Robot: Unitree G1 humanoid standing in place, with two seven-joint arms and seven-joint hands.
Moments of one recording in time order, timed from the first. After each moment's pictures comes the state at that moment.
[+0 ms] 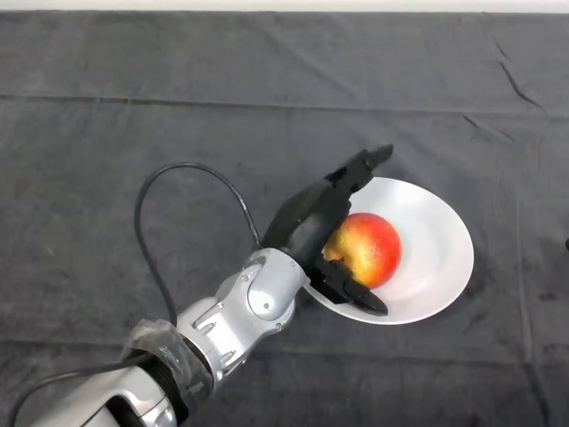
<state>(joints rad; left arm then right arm) -0.74 0.19 -0.82 0.73 -0.04 -0.25 0.30 -0.56 -0.60 -0.63 1.21 0.64 0.70 0.97</state>
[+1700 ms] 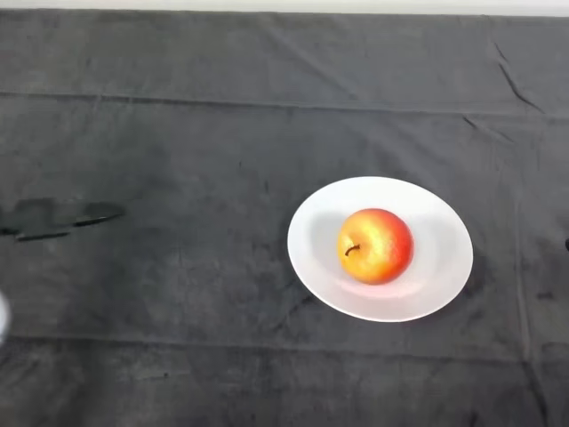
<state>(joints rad) -0.12 0.61 0.08 0.08 -0.08 -0.38 0.50 -0.56 -0.60 -0.63 1.21 0.64 0.70 0.97</state>
